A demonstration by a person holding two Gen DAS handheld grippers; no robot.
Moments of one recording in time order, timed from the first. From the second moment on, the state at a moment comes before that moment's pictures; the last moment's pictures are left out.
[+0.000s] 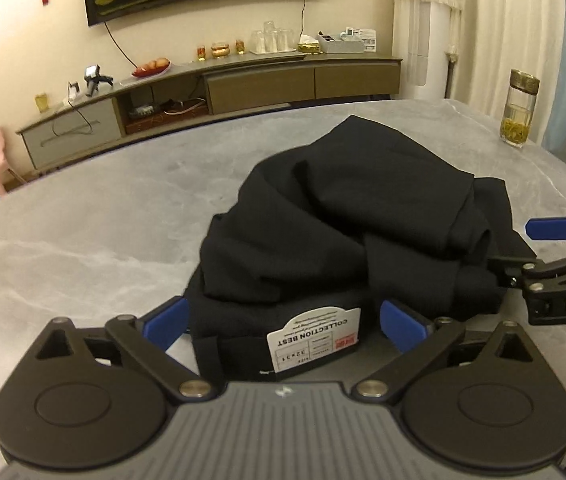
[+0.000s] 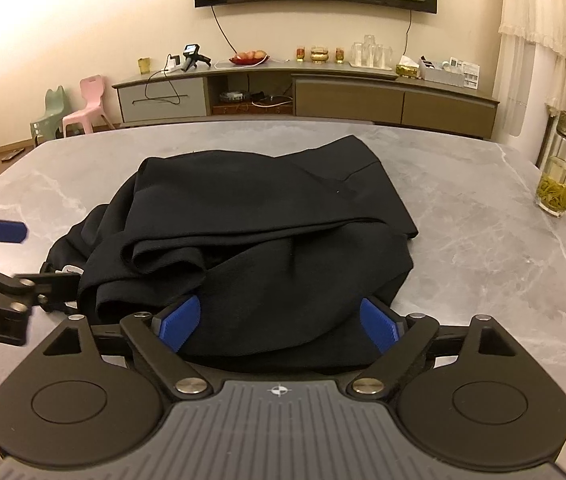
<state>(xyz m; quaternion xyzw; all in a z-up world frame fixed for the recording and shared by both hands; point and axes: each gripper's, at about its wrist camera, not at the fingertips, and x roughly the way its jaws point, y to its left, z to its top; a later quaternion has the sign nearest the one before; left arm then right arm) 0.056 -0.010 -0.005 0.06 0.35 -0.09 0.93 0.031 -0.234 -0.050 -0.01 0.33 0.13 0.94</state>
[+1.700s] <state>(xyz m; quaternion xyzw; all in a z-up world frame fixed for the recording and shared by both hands) 0.159 0.107 0.091 0.01 0.29 -0.05 0.96 0.173 -0.318 0.013 0.09 0.23 0.06 0.97</state>
